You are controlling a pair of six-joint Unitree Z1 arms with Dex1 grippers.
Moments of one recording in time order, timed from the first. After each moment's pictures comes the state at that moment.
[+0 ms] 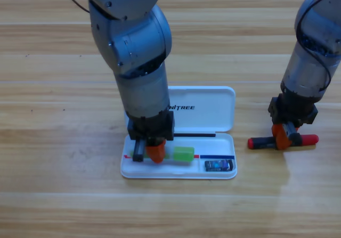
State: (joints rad) arm 0 -0.91 2.15 -1.60 0.89 0.04 0.70; arm 1 0.61 2.16 -1.51 0.89 0.07 -1.05
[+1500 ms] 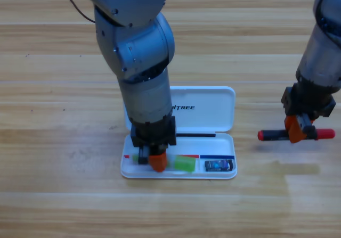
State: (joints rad) arm 0 -0.91 2.17 -1.60 0.89 0.01 0.63; arm 1 0.63 2.05 -1.51 0.97 0.06 -0.98
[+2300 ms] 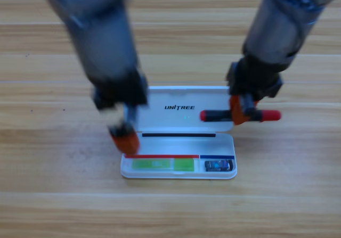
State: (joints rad) arm 0 -0.89 1.96 -1.67 1.10 0.02 0.60; arm 1 0.83 2.07 -1.81 1.11 0.06 -0.83
